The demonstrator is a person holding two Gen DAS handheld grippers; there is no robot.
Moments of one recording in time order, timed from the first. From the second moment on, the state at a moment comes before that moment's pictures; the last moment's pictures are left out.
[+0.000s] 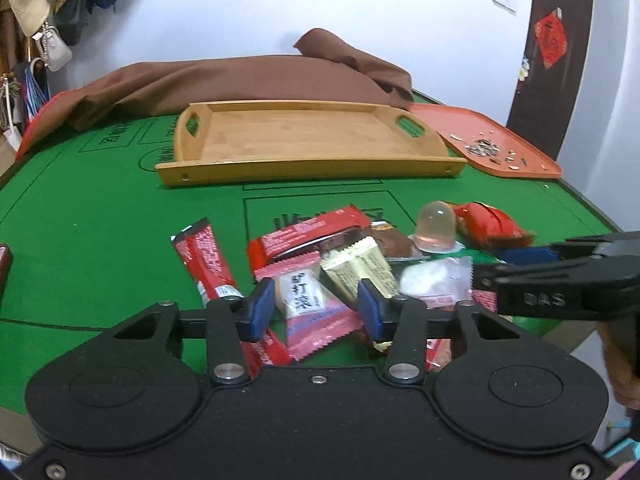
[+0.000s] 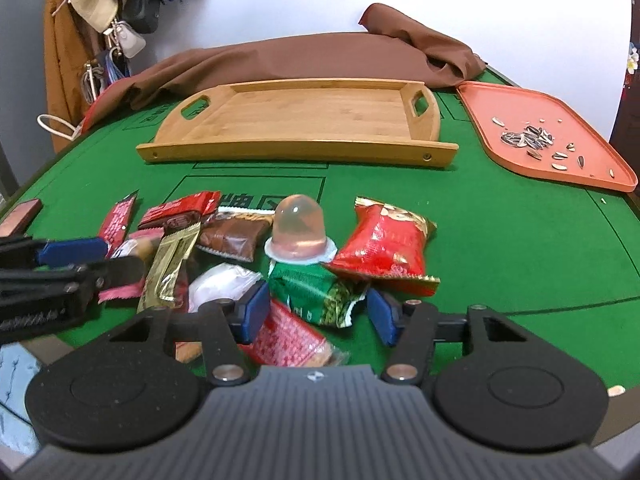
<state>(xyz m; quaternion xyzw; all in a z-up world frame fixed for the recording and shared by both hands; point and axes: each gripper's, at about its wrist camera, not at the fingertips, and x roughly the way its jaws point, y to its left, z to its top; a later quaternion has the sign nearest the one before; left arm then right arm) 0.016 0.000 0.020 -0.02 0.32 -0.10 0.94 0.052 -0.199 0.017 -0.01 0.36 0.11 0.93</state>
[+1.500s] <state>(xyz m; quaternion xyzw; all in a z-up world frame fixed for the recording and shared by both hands) 0.036 0.015 0.029 -0.05 0.32 -0.06 0.94 0.055 -0.190 0.038 -0.01 0.33 0.12 0.94</state>
